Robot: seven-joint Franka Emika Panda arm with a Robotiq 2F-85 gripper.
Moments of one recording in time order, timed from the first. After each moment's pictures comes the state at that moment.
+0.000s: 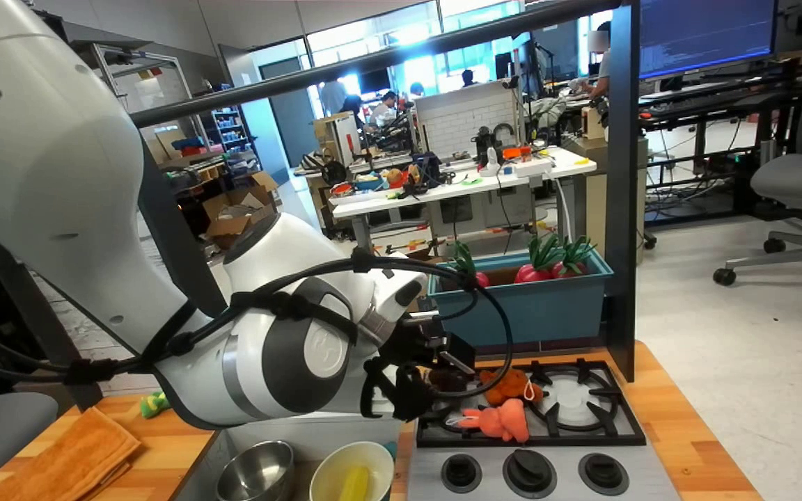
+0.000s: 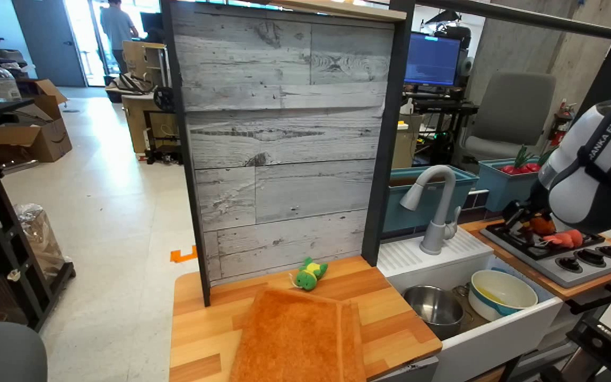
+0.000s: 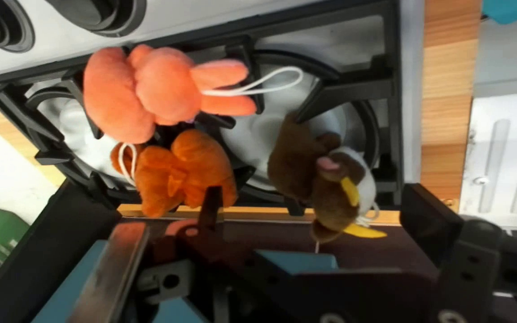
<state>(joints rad) 0.07 1.12 -0.39 -1.83 0.09 3.36 0.10</state>
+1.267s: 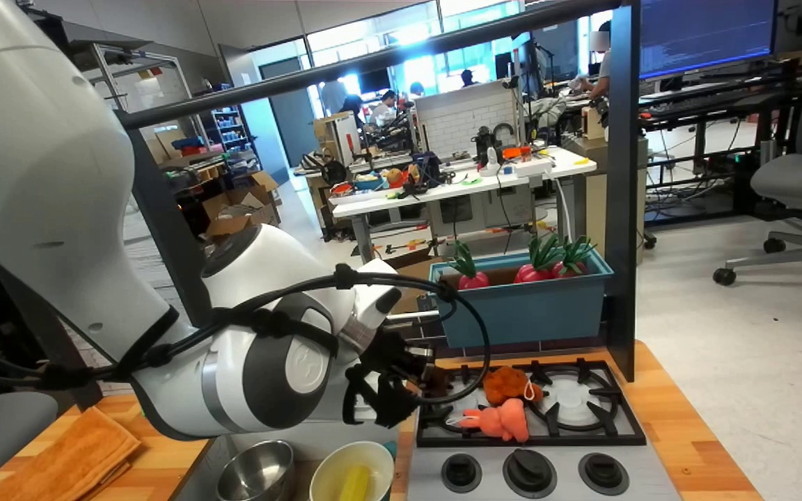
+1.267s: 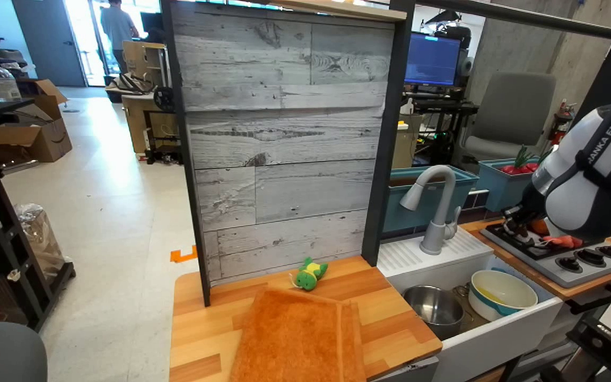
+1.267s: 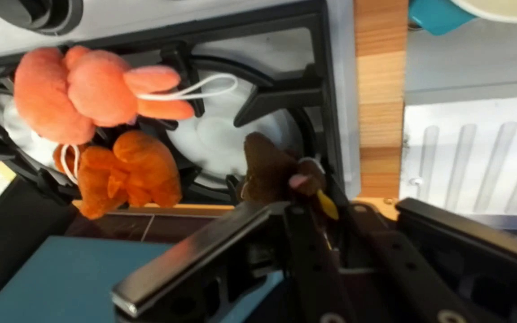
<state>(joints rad) 0.05 1.11 -0.33 -1.86 0.06 3.43 0.07</state>
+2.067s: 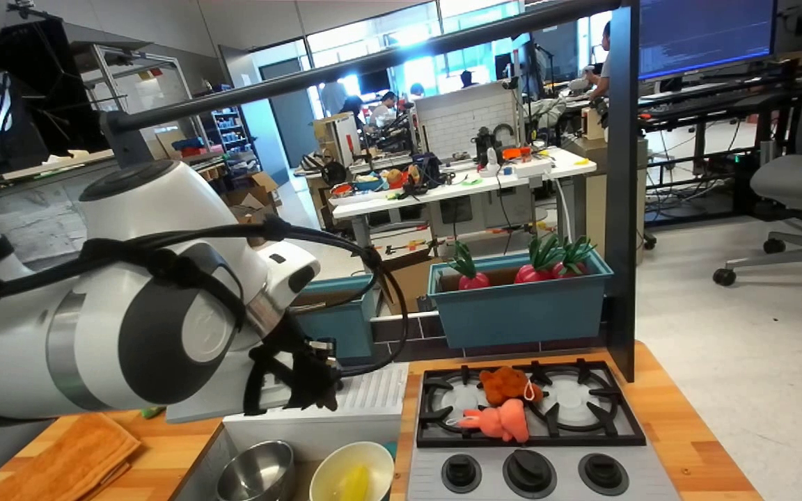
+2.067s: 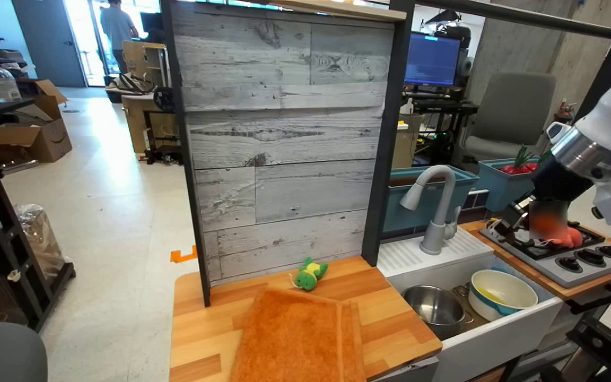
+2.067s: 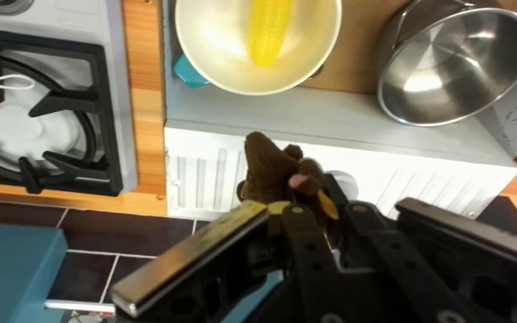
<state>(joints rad) -0.30 0.77 0.07 -2.22 -0.34 3.36 -0.10</state>
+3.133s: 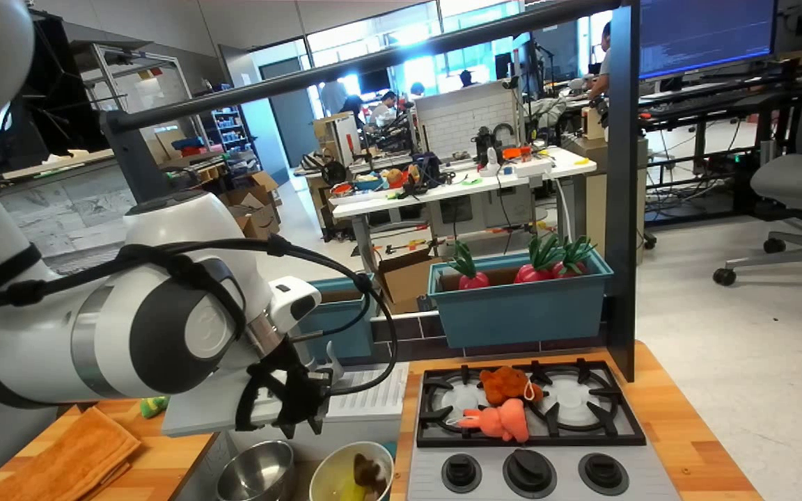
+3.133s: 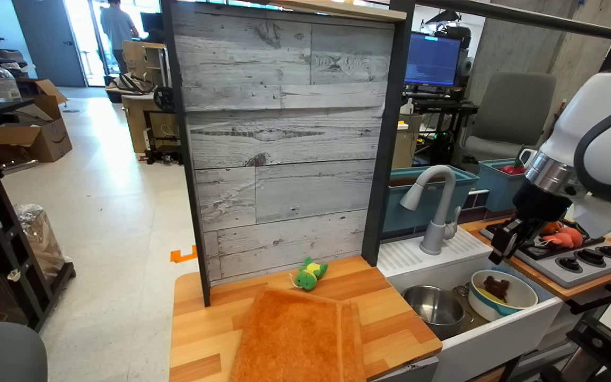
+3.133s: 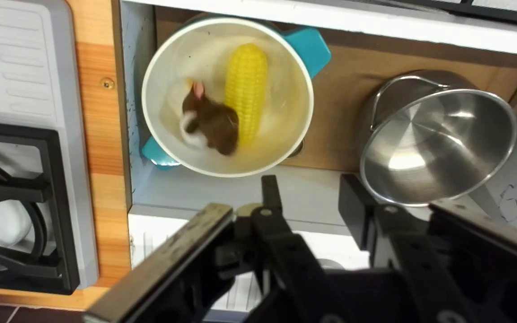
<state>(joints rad) -0.22 0.83 0.06 -2.12 -0.23 3.12 -0.13</state>
